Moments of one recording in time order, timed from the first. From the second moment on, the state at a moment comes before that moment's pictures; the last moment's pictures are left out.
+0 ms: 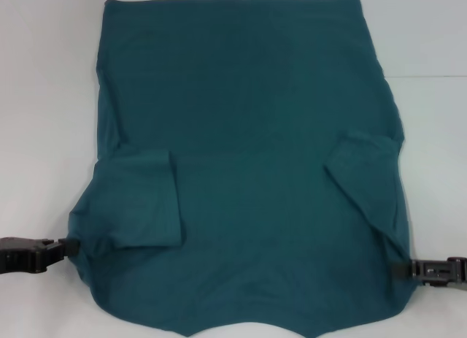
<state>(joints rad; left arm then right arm) -0.40 -2.13 0.35 0.94 2.41 1.62 -1.85 0.45 1.96 -0.53 -0.54 -2.31 -1.59 2.12</state>
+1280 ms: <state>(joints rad) -0.41 -2.12 0.35 0.94 2.40 1.60 -1.84 0.40 1.97 -0.37 -0.50 -2.33 -1.61 2.13</state>
